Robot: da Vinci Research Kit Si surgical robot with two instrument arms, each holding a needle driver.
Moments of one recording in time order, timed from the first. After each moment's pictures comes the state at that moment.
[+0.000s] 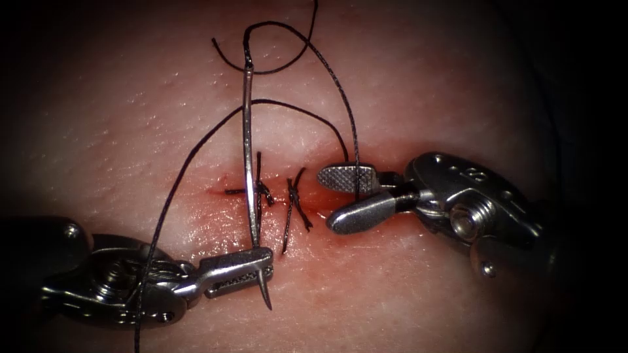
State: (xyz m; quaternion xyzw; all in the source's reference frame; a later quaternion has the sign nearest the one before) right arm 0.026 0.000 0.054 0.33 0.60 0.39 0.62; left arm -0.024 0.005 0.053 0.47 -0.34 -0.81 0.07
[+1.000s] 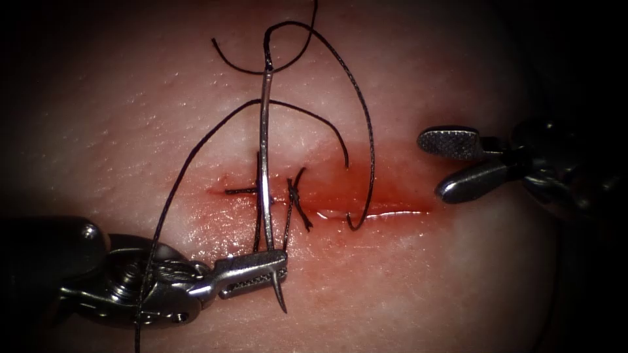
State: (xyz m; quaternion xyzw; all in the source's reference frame) right arm 0.019 0.001 0.047 0.30 0.59 0.39 0.63; left arm -0.025 0.005 0.053 0.47 -0.34 -0.81 0.08
